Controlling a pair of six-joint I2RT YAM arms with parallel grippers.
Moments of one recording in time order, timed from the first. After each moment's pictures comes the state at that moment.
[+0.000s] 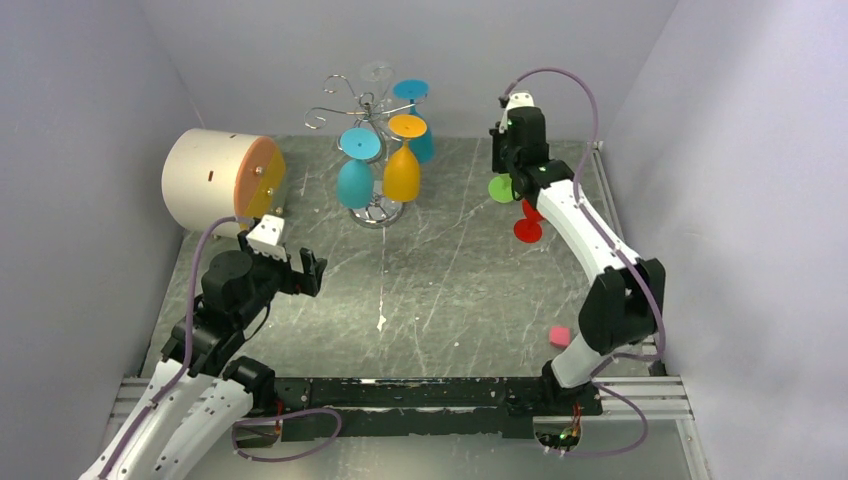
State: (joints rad) left arm -0.44 0.49 0.63 -0.43 -0.08 -0.14; right arm 0.30 1.64 1.46 -0.30 0.21 0.02
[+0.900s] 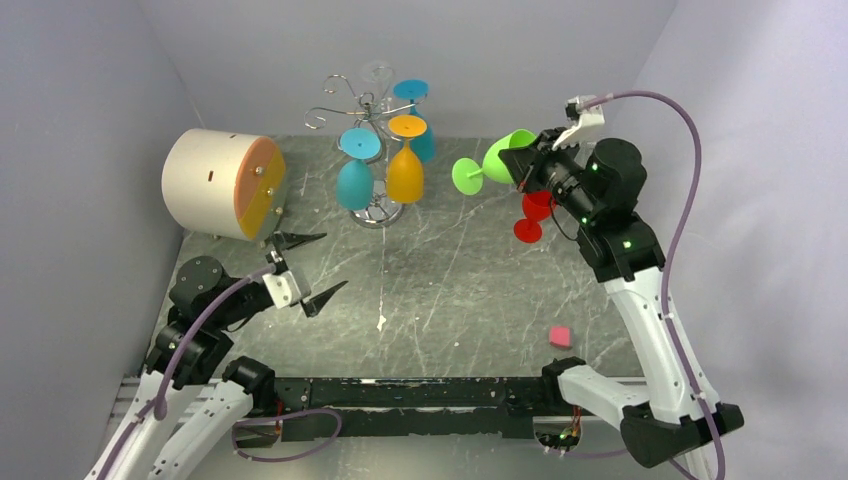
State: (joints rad) left arm -0.44 0.45 0.70 -0.30 0.57 0.46; right arm 0.31 1.06 1.36 -0.38 -0.17 0.25
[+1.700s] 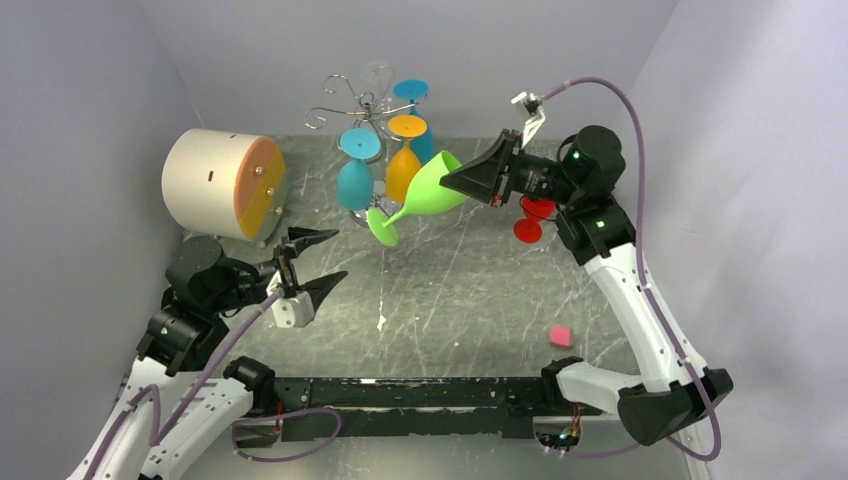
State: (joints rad) left arm -0.44 0.55 0.86 -0.37 0.79 0.90; right arm 0.35 1.14 1.34 -0.09 -0.90 0.60
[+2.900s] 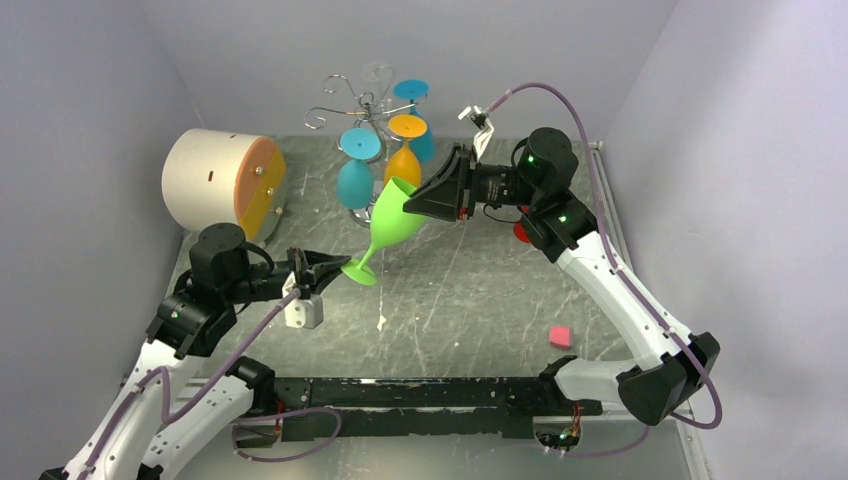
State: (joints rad) left arm -0.44 0.65 0.88 -0.53 0.84 1.06; right arm 0.56 1.25 1.33 0.00 -0.97 0.59
